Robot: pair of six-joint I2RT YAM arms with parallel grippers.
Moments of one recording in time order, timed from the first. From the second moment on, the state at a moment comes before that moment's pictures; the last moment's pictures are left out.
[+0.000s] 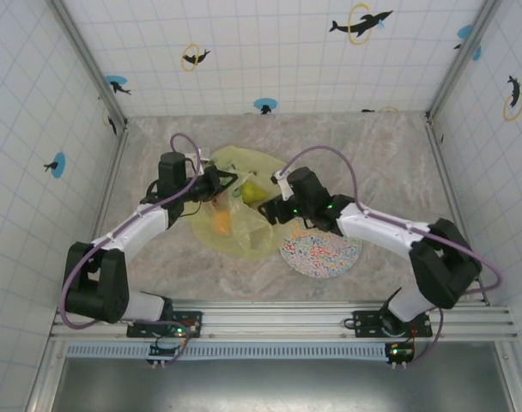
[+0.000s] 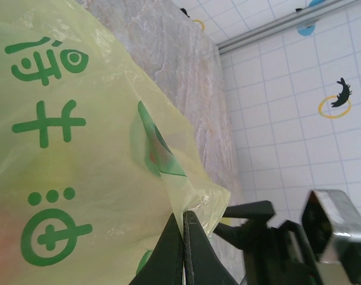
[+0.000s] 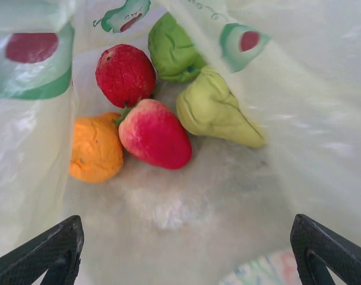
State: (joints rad) left arm -0.26 1.39 0.79 0.11 0.72 -0.81; right arm 0.79 1.51 0.96 -0.14 -0.10 0.22
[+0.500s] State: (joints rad) left arm -0.26 1.42 0.82 0.11 0.70 -0.81; right arm 0.70 1.24 0.88 -0.43 0.15 0.20
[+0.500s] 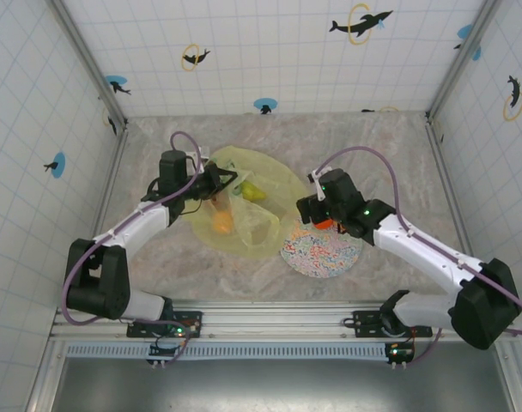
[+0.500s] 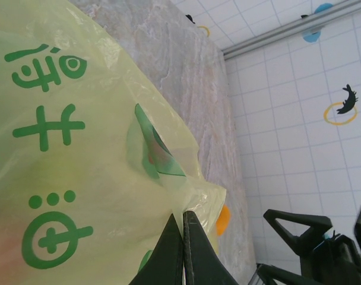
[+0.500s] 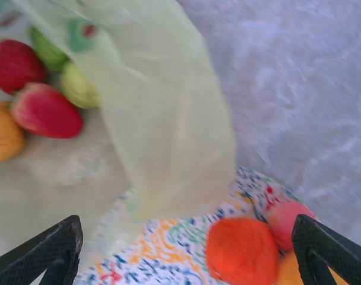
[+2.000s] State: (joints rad) left arm -0.26 1.42 0.82 0.08 0.68 -0.81; right arm 0.73 1.67 1.01 -0.62 0.28 0.19
